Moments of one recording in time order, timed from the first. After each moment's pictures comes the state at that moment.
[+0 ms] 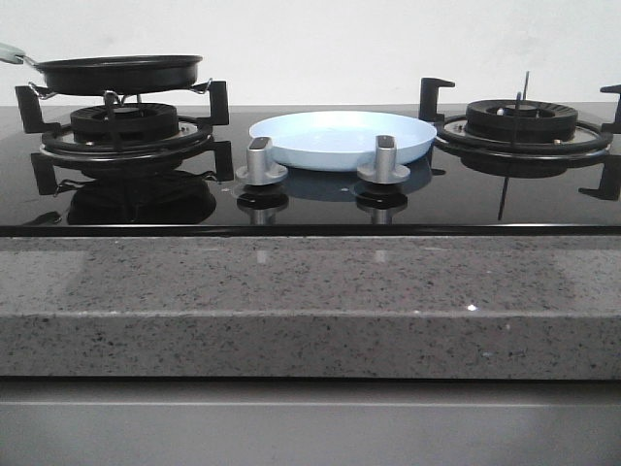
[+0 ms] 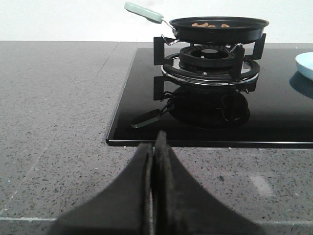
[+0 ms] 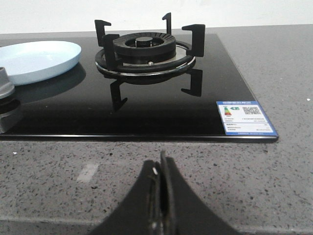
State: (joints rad) left arm -0.01 0.00 0.00 -0.10 0.18 0.08; right arm 0.02 -0.01 0.03 0.09 0.17 0.01
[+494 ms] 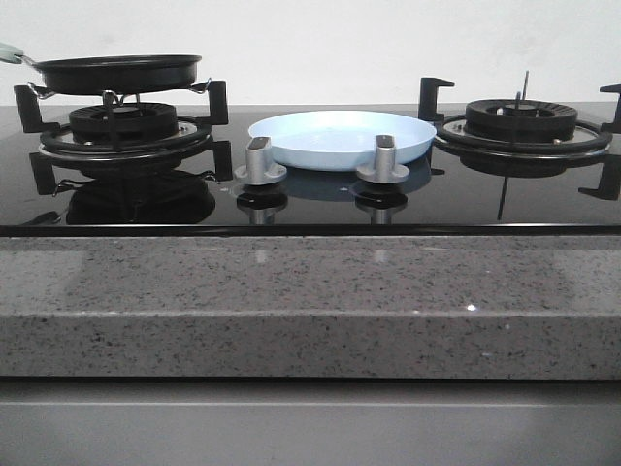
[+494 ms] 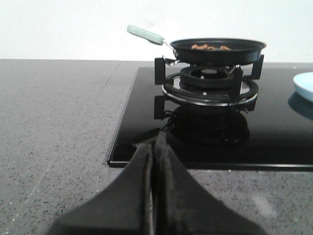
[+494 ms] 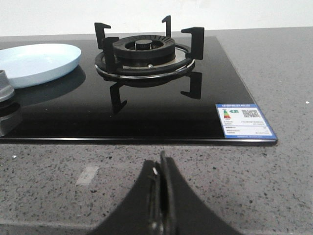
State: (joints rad) left arm -0.01 0.00 0.00 -0.11 0.11 0.08; right arm 0.02 -0.01 0.03 0.09 0.16 0.01
